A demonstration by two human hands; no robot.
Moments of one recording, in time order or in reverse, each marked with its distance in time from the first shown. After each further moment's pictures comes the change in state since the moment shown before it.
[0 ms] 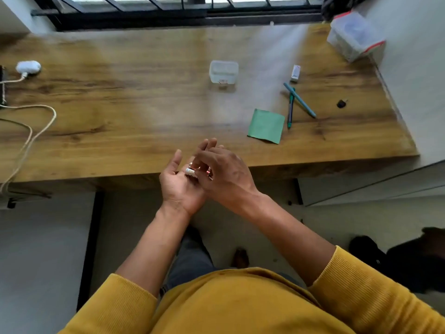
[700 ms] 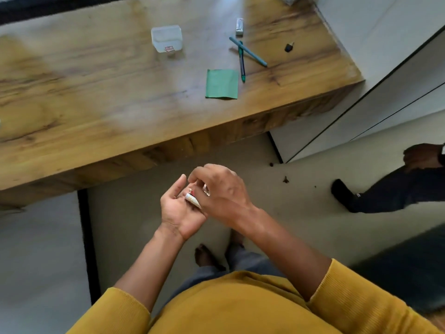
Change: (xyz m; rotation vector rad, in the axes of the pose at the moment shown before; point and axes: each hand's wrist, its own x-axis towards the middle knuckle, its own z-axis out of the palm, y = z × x) left_hand -0.066 -0.080 -0.079 0.210 0.112 -0.280; right_hand -0.136 0.003 0.028 0.043 0.094 0.222
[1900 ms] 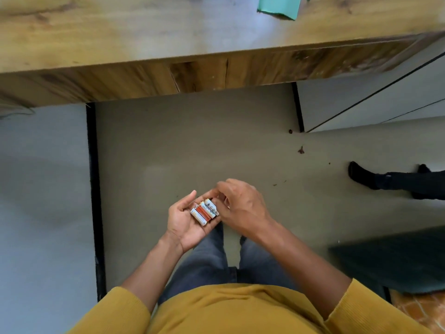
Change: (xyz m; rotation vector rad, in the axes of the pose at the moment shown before) left_hand -0.069 -0.101 -0.169 -0.094 0.167 -0.112; right_hand -0.138 0.020 0.092 -0.072 -0.305 0.027
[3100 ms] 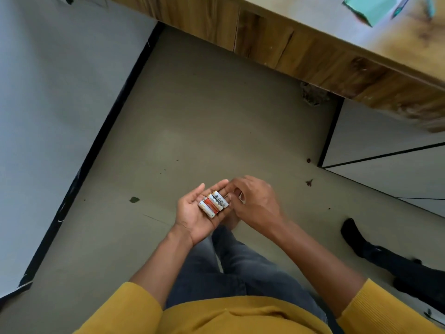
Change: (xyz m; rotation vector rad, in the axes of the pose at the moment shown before) left_hand 0.012 -0.174 -0.001 -0.465 -0.071 0.340; right_hand -0.070 0.093 -0.010 -0.165 -0.280 -0.282
